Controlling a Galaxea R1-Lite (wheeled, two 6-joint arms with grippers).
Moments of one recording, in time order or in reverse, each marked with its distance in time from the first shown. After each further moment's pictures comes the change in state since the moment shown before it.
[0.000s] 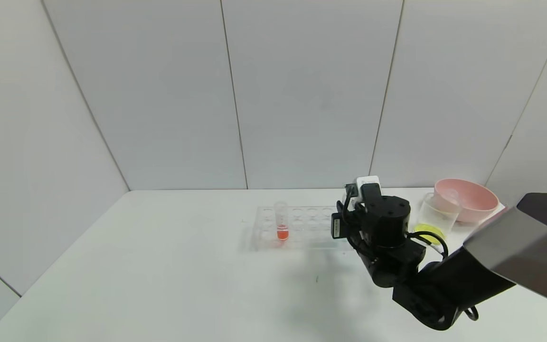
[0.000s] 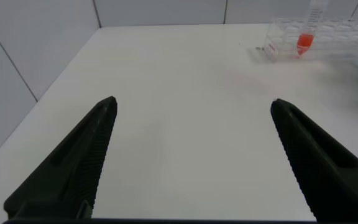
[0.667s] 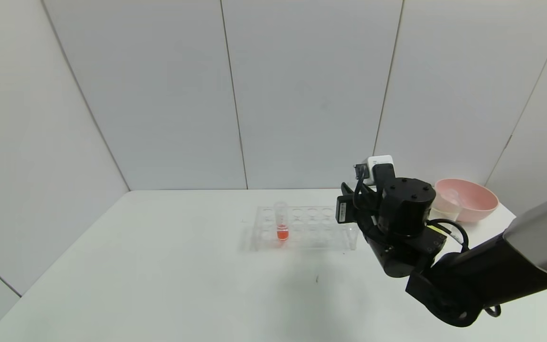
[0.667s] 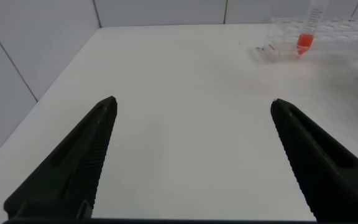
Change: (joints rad) left arm 0.000 0.000 0.000 0.000 0.000 0.000; right arm 0.007 -0.104 0.005 0.000 0.001 -0.039
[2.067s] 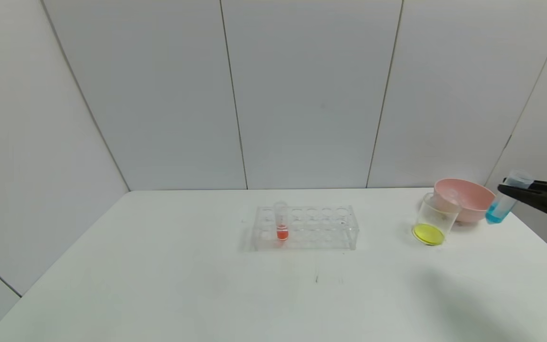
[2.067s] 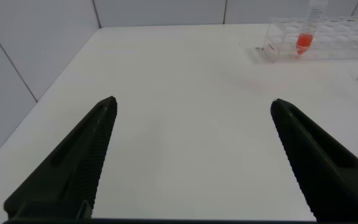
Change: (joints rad) left arm 0.000 0.000 0.000 0.000 0.000 0.000; right arm -1.053 -0.417 0.191 0.416 1.577 -0.261
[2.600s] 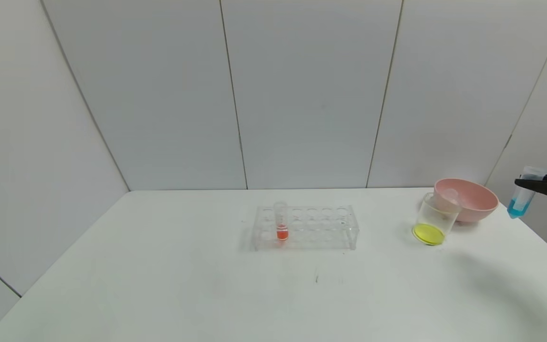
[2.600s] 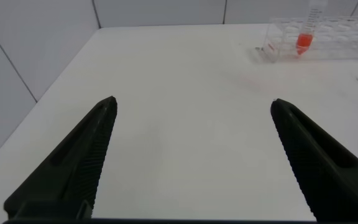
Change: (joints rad) left arm 0.000 0.000 0.000 0.000 0.000 0.000; right arm -0.130 0.203 -0.436 0.540 0.026 -0.222
